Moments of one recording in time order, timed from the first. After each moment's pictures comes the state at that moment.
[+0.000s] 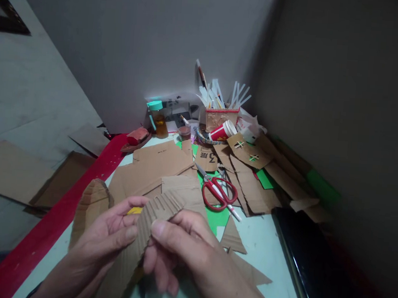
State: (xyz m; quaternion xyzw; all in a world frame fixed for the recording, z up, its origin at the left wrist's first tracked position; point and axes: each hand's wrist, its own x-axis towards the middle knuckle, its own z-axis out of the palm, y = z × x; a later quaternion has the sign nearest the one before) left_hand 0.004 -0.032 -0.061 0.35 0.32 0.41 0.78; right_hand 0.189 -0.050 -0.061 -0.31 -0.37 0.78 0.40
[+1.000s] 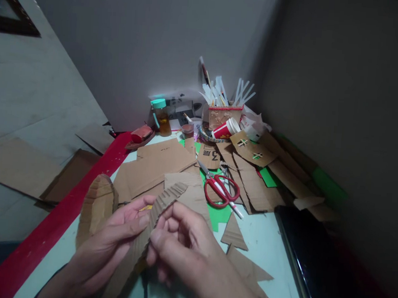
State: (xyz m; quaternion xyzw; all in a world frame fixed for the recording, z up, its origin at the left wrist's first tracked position) left_hand 0.019 -0.034 -0.068 0.30 0.30 0.40 0.81; right_hand 0.189 -0.054 -0.062 -0.32 -0.47 0.73 0.39
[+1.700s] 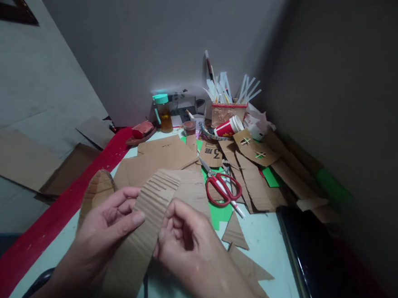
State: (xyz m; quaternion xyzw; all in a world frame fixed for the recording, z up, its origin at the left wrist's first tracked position) left_hand 0.009 -0.039 -0.058 0.42 0.48 0.46 0.62; right_hand 0.181 -0.051 -0.059 -0.38 -0.50 0.68 0.39
